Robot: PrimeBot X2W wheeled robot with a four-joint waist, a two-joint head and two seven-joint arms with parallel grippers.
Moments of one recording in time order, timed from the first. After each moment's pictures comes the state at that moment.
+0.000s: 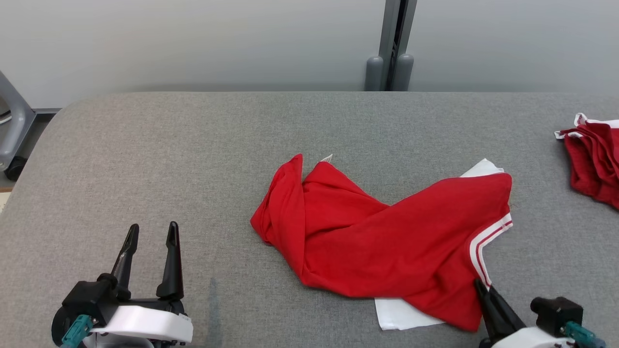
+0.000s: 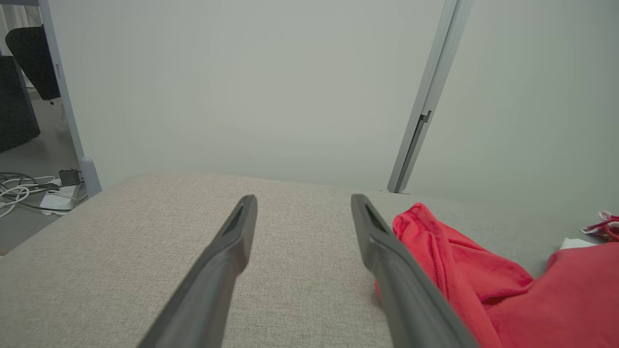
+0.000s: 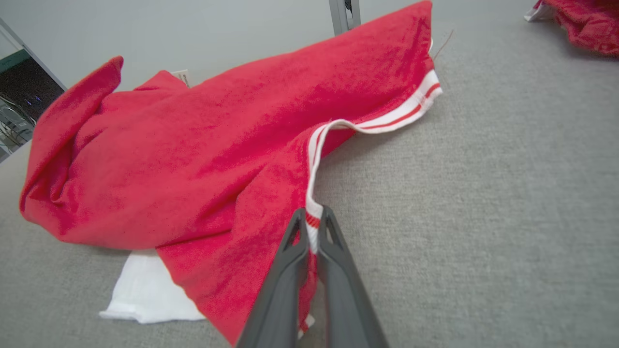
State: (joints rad) left arm -0.03 0.05 0.00 0.18 -0.25 -0.06 -0.26; right arm -0.04 -0.15 0.23 0.49 0.43 0.13 -0.26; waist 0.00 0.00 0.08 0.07
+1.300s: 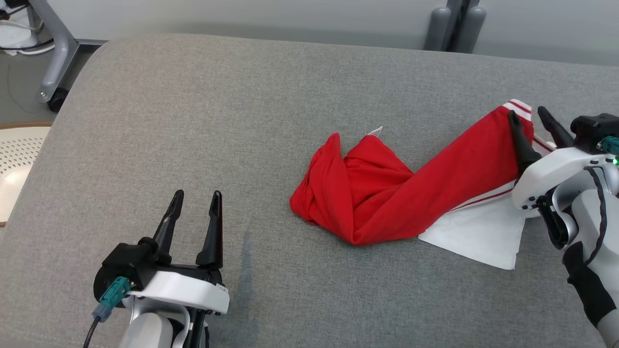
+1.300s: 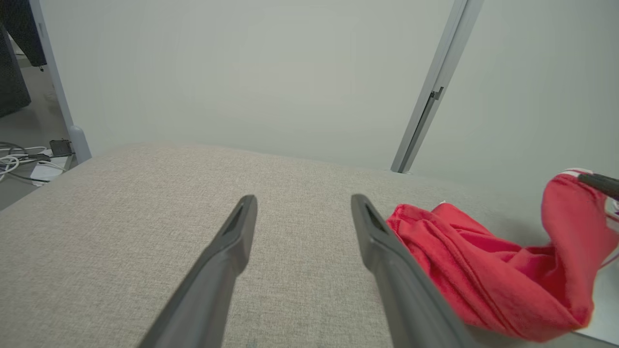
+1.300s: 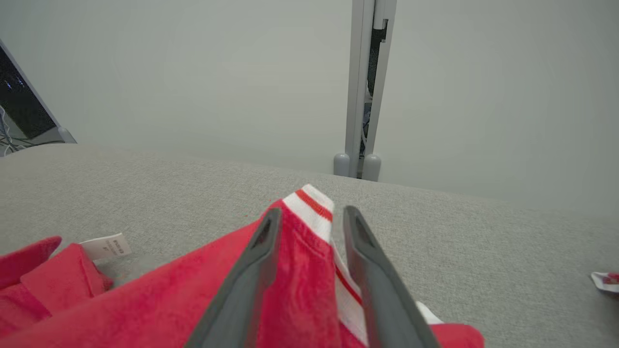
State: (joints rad) left arm -0.16 0.05 -0.16 0.23 -0.33 -0.03 -0.26; right arm -0.77 -0.27 0.32 0.96 0.40 0.13 -0.26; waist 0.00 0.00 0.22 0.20
